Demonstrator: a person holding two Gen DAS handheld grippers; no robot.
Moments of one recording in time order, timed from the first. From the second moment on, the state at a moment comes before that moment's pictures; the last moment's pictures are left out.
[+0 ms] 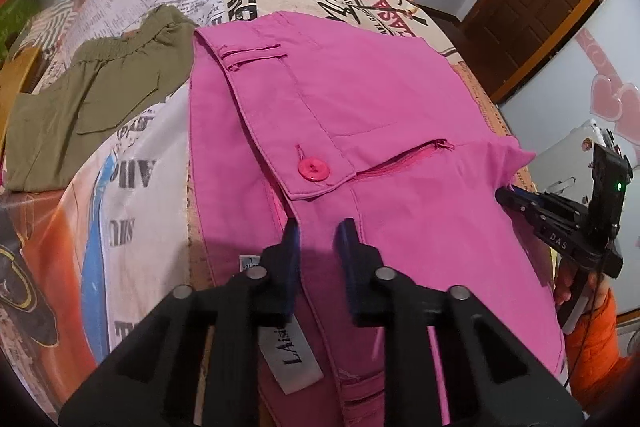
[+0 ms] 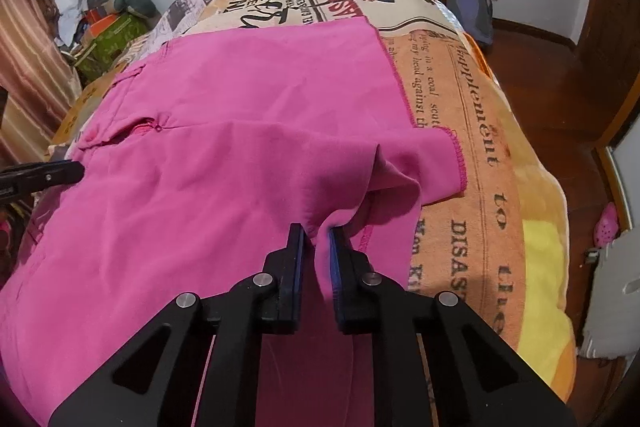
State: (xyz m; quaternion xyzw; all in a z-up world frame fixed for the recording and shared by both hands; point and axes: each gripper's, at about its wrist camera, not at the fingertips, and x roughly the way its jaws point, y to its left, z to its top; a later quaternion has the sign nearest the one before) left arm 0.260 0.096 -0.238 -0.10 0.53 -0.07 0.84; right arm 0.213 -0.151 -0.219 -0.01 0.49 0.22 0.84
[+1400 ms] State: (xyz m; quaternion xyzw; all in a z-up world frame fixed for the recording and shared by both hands) left arm 0.287 0.106 -0.211 -0.04 0.49 -0.01 0.87; right arm 0.248 -0.156 -0.178 0.00 0.44 0.20 0.88
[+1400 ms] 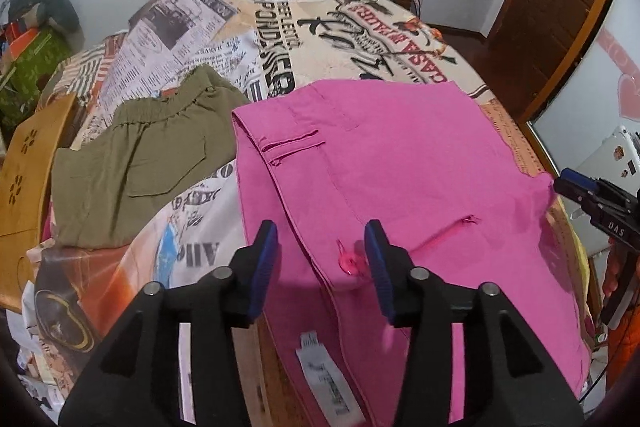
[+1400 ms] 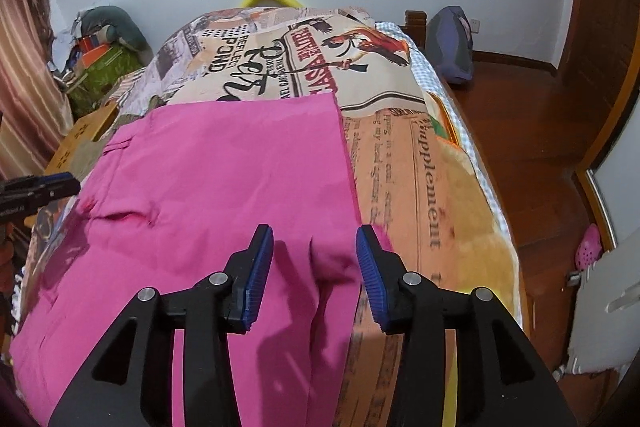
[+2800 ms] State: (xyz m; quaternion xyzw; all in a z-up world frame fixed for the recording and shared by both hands) left arm 0.302 0.116 -0.235 -0.03 0.50 0.00 0.87; right arm 0.290 -0.128 -0.231 -0.08 0.49 0.22 0.84
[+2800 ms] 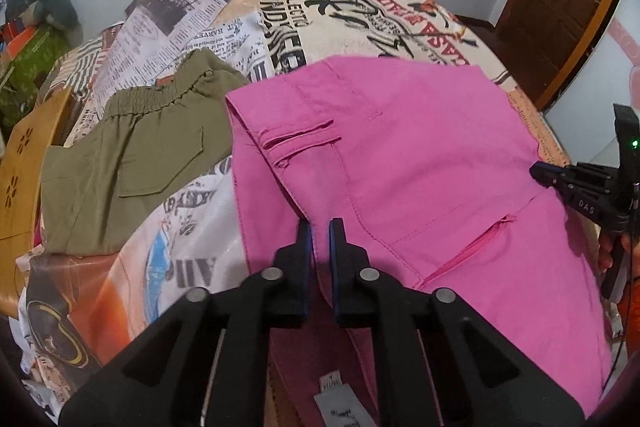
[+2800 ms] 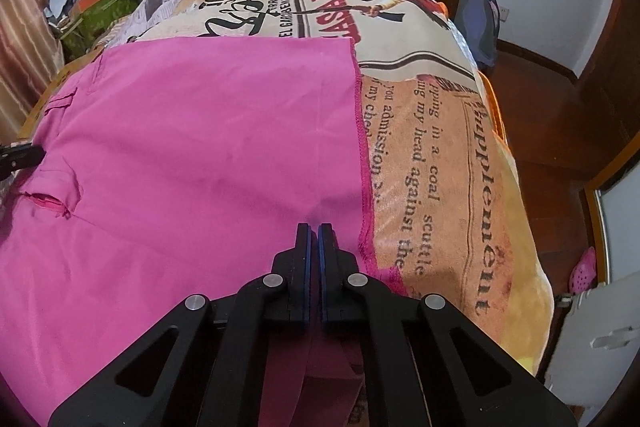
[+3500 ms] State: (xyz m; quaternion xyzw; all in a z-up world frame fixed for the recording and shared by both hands) left arm 0.369 0.171 -0.221 -0.05 0.48 0.01 0.87; right arm 0.349 -0.107 -0.166 -0.10 0.40 0.21 0.89
